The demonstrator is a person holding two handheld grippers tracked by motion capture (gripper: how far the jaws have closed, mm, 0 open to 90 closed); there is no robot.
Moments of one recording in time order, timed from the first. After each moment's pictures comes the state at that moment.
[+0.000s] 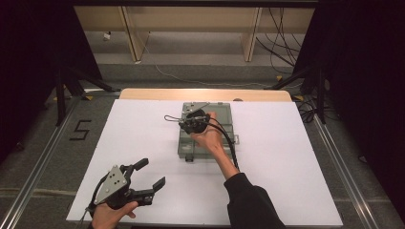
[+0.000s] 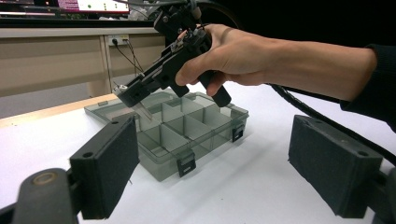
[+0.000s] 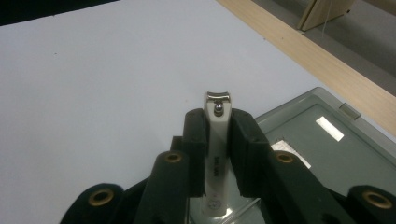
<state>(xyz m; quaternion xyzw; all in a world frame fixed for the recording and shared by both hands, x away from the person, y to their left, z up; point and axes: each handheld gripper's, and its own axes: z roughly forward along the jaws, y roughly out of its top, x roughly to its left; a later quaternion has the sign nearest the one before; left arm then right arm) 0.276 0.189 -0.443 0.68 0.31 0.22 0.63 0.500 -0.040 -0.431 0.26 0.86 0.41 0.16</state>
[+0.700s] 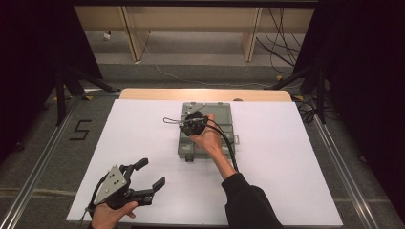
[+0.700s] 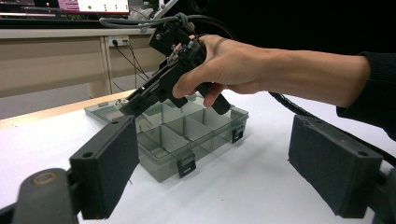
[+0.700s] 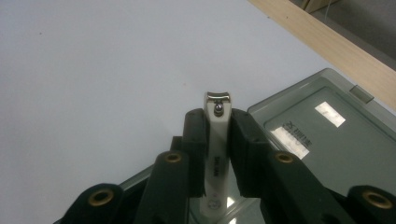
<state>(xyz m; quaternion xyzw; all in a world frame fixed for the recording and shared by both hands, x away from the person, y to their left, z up) 0.276 0.190 -0.443 0.68 0.31 0.23 0.63 0.505 -0.035 -0.445 0.26 0.87 0.38 0.16</state>
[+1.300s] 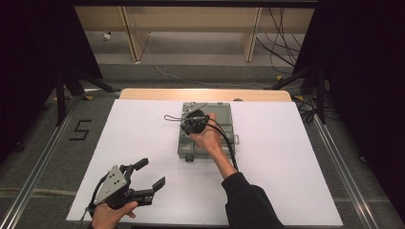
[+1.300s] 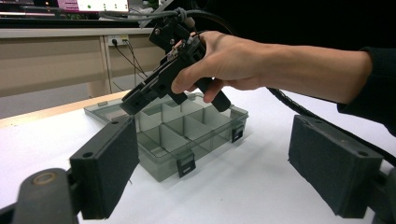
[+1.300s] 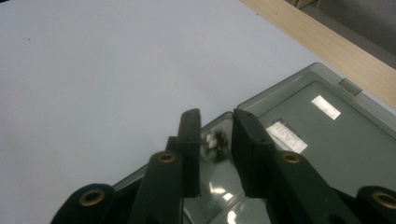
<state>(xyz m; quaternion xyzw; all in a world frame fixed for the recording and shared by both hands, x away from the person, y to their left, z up) 0.276 0.189 -0.443 0.68 0.31 0.22 0.63 0.505 -0.038 -0.439 0.29 0.87 0.38 0.16</state>
